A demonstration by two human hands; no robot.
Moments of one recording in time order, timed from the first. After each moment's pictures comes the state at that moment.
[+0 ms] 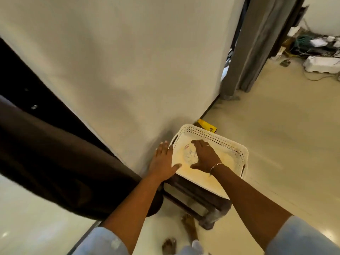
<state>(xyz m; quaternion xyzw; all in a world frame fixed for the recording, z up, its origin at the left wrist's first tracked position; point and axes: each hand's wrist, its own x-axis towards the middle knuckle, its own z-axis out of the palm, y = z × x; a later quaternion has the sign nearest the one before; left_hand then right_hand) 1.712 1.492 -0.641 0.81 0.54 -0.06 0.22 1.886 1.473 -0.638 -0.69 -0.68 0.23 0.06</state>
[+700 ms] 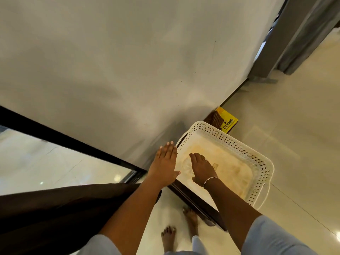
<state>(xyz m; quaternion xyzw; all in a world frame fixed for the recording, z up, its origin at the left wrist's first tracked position) 1.726 1.539 -0.695 0.81 0.52 -0.21 0.14 1.881 1.524 -0.753 -0.61 -0.75 0.25 -0.10</state>
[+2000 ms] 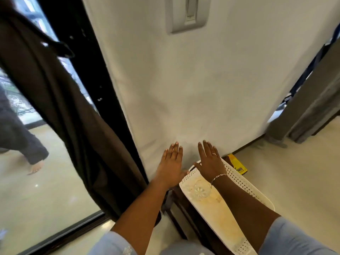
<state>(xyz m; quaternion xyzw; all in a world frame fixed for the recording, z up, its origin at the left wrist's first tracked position) 1.697 1.500 -0.594 0.76 0.64 -0.03 0.10 1.857 1.547 -0.627 -0.56 -0.82 0.07 0.04</state>
